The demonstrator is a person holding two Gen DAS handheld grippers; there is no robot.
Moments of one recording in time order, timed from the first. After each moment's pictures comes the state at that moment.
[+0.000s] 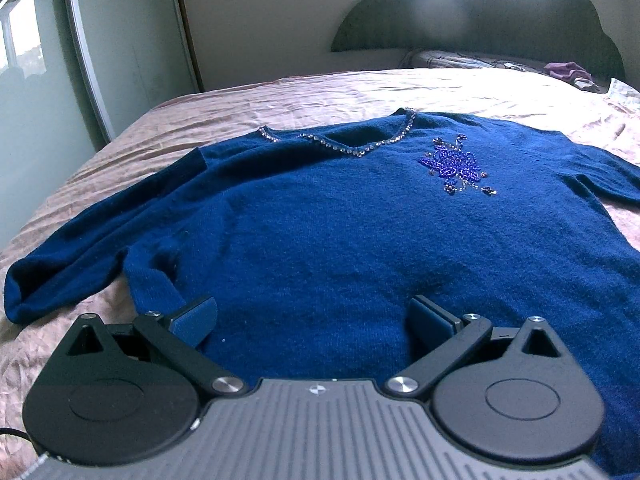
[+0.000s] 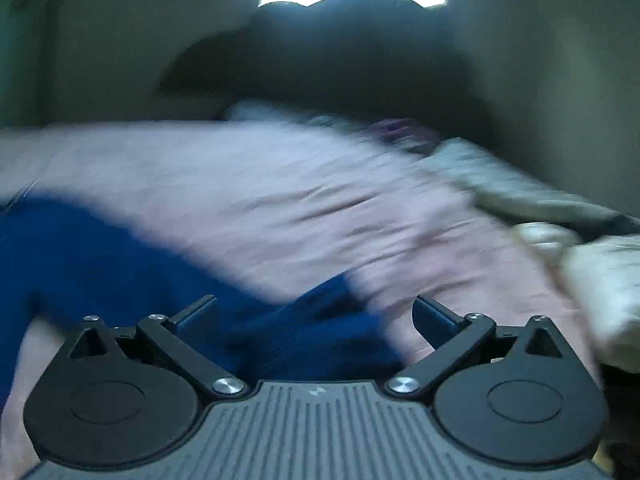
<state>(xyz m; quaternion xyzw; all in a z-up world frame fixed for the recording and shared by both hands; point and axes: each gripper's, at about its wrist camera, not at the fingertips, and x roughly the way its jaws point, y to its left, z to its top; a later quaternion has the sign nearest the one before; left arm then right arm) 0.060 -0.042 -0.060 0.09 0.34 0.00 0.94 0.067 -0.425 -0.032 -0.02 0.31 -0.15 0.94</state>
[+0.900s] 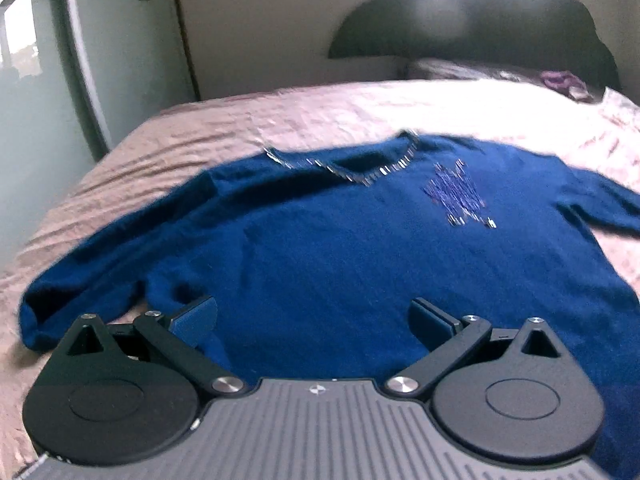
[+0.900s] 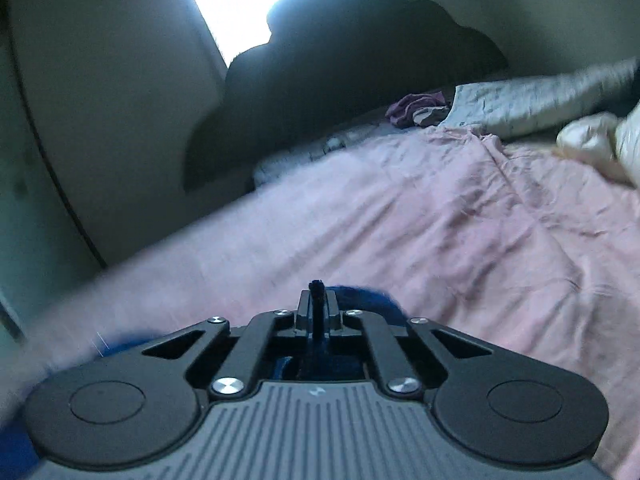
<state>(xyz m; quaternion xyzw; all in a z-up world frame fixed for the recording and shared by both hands) 0.066 -0.023 -0.026 0.08 0.33 -0.01 0.94 0.044 -0.536 0.009 0.30 0.17 -0.10 0.93</state>
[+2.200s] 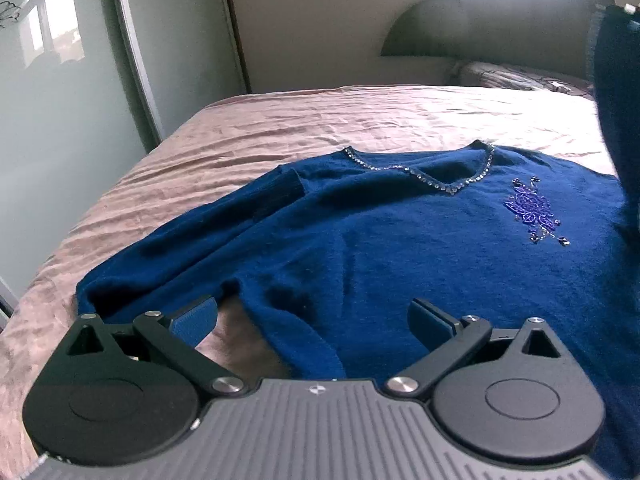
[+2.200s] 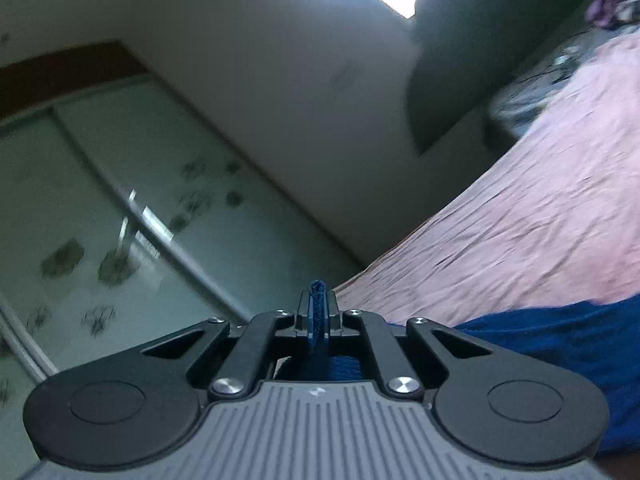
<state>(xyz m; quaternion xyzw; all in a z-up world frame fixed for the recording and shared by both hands) 0.075 0.024 -0.015 0.07 0.34 0.05 0.94 0.155 -0.340 0.047 0.40 0.16 0.24 0.87</state>
